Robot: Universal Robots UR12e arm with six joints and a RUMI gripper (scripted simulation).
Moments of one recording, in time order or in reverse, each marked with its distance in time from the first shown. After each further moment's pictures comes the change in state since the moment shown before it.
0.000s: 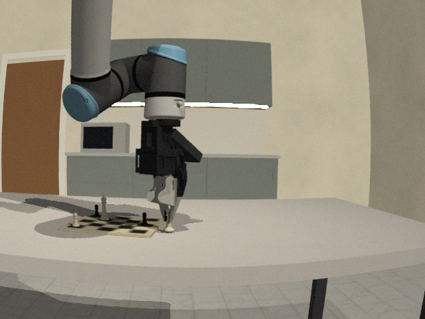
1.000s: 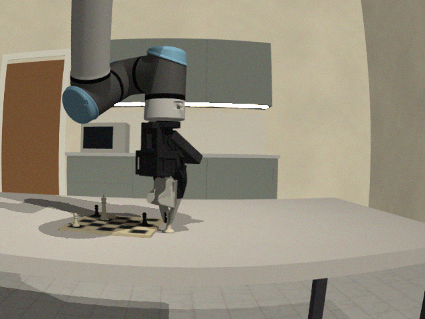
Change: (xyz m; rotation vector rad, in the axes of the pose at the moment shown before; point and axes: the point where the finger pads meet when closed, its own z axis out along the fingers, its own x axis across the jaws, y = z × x) arm 0.000 0.000 0.004 0.000 0.000 0.000
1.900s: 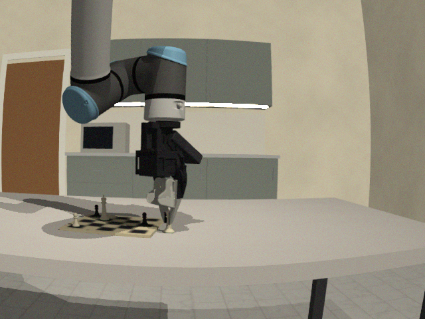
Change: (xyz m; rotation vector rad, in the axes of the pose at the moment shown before) arm 0.000 0.000 0.000 0.000 0.000 0.000
